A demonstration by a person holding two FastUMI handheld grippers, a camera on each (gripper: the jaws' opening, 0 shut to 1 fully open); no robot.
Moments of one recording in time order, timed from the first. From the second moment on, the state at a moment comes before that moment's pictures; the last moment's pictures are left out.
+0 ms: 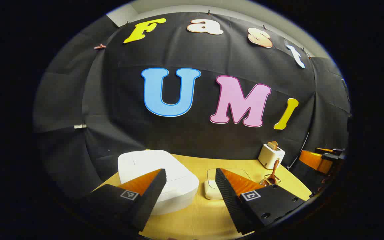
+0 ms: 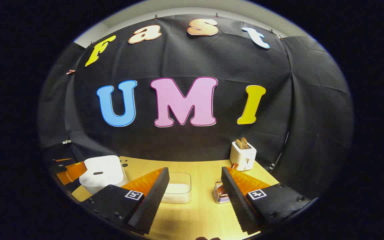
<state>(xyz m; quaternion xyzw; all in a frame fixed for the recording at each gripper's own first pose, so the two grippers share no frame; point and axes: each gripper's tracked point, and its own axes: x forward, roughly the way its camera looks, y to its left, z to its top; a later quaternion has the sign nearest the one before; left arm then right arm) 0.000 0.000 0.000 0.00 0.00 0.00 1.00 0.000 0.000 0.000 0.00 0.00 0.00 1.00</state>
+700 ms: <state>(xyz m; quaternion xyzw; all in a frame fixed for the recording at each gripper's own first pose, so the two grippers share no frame) 0.018 -0.022 -0.005 0.03 0.00 -0.04 1.00 0.011 0.012 -0.021 -0.01 0.01 0.03 1.00</state>
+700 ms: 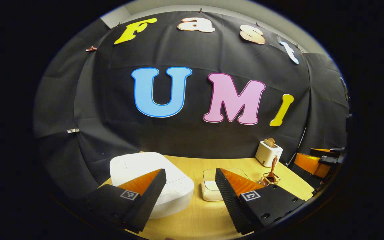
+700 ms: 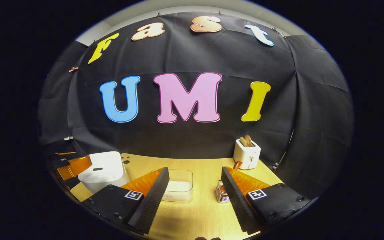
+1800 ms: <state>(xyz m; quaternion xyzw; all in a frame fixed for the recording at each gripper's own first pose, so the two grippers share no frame) 0.050 -0.015 0.002 0.05 0.02 0.03 1.00 0.069 0.002 -0.032 0.00 0.03 0.09 1.00</state>
